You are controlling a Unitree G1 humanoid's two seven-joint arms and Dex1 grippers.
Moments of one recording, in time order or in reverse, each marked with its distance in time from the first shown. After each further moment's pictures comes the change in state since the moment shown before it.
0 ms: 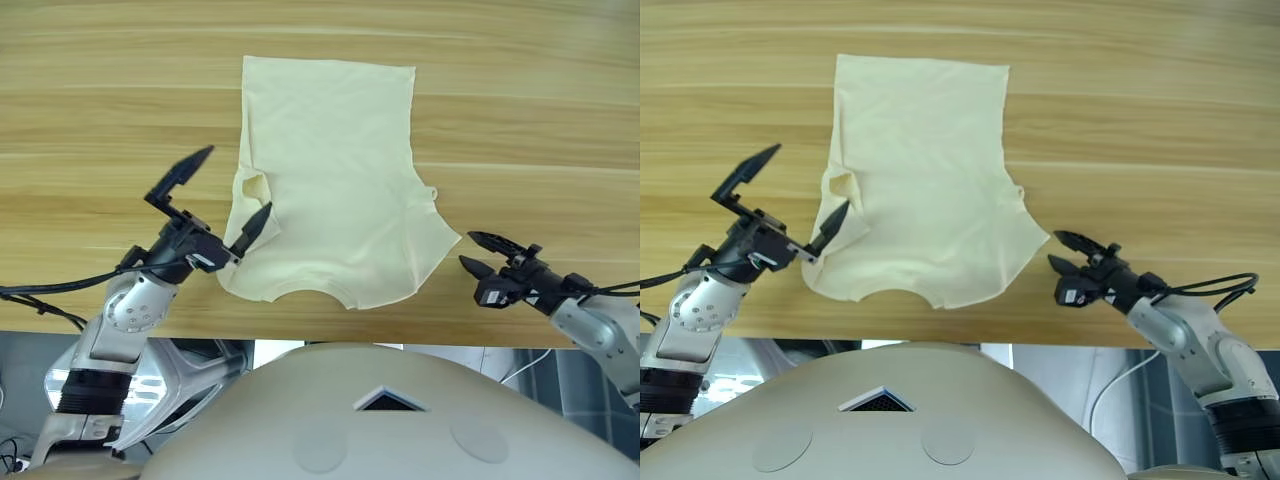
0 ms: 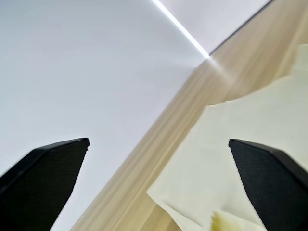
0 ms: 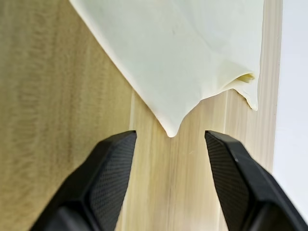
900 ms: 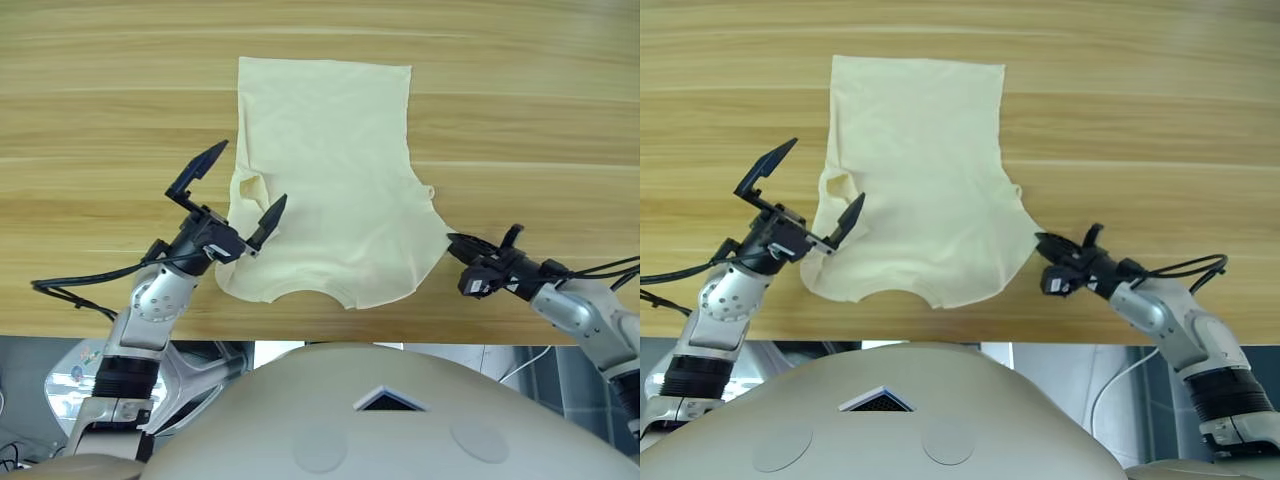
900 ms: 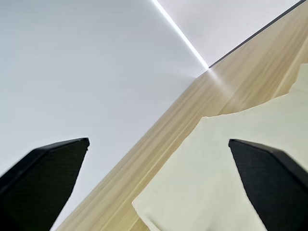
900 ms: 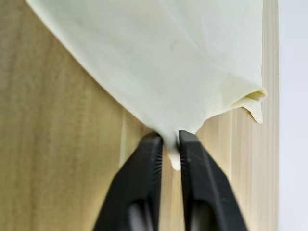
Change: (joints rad) left arm -0.026 -0.087 -0.038 0.069 0.012 -0.039 -0.040; right arm -0.189 0.049 0.152 0.143 0.000 -0.048 -0.003
